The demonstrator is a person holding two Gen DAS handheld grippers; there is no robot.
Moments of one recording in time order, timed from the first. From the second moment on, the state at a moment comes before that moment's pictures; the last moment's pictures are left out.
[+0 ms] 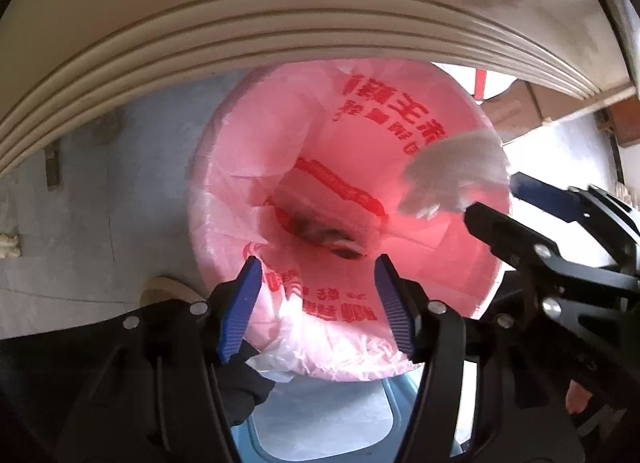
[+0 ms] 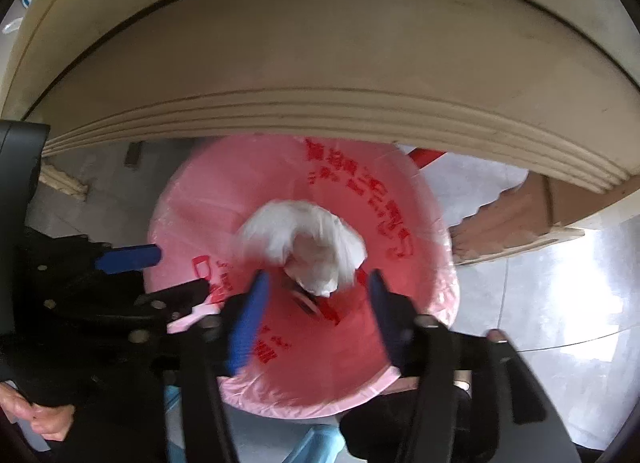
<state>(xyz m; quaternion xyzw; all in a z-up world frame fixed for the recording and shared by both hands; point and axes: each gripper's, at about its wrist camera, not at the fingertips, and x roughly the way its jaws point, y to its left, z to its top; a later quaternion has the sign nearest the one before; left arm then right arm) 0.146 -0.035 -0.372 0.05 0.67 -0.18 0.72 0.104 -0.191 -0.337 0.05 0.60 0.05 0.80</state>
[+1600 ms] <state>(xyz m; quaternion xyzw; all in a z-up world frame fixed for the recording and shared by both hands) 0.100 0.034 -0.095 0.08 0.47 -0.08 0.88 0.027 -0.209 -0.061 0.05 0.35 0.02 0.94</state>
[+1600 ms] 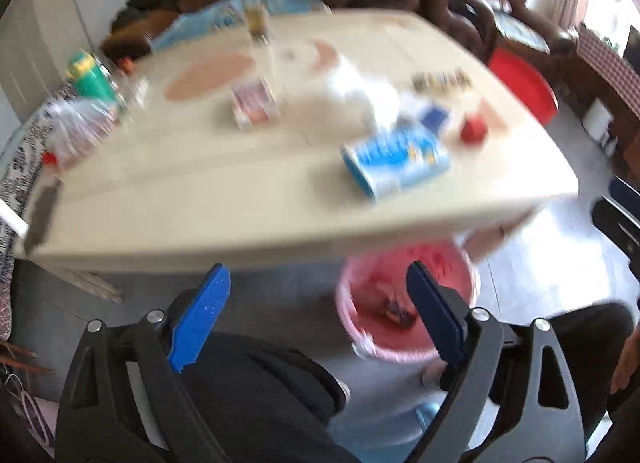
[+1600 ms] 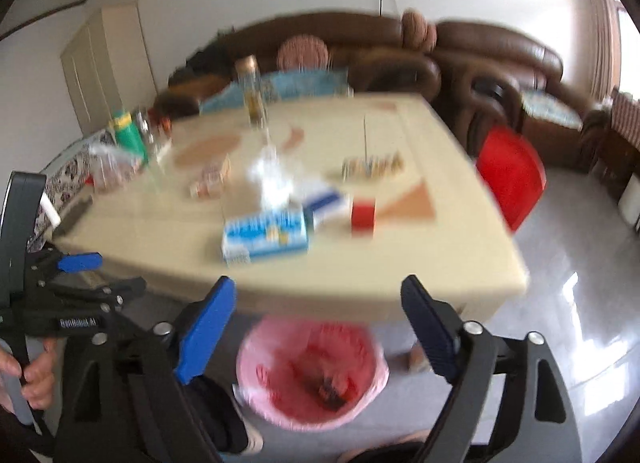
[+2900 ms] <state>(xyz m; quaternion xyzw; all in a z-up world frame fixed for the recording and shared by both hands) 0.317 0.038 -0.069 0.08 0.50 0.00 0.86 0.170 -0.247 -0.056 0.07 0.35 -0.01 0.94</state>
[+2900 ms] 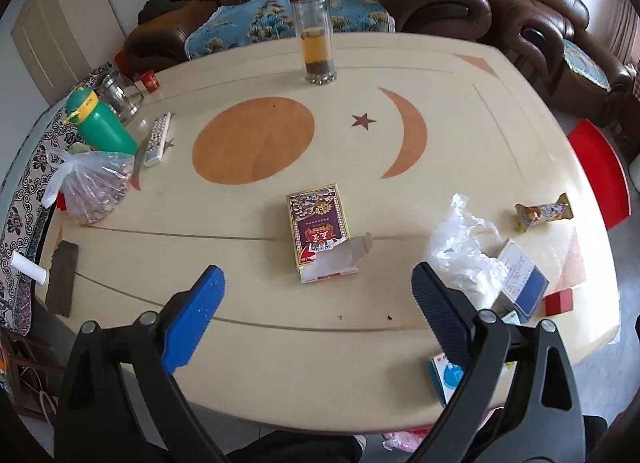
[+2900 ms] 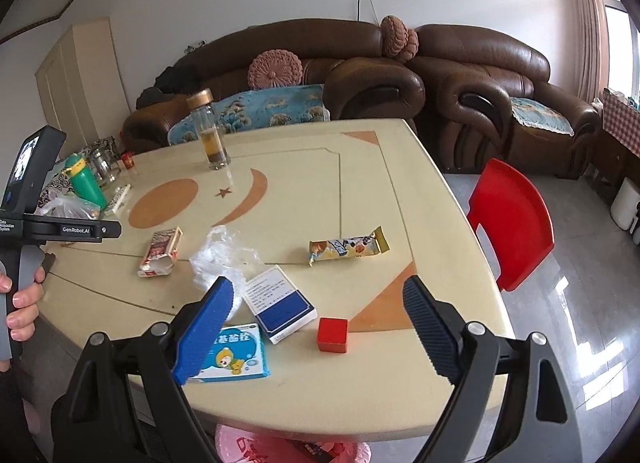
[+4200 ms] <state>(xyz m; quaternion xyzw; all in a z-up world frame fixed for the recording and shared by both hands) 0.421 0.050 -0.176 0.06 0.59 0.03 0.80 0.223 -0.245 -0.189 0.06 0.44 -0.02 0.90</state>
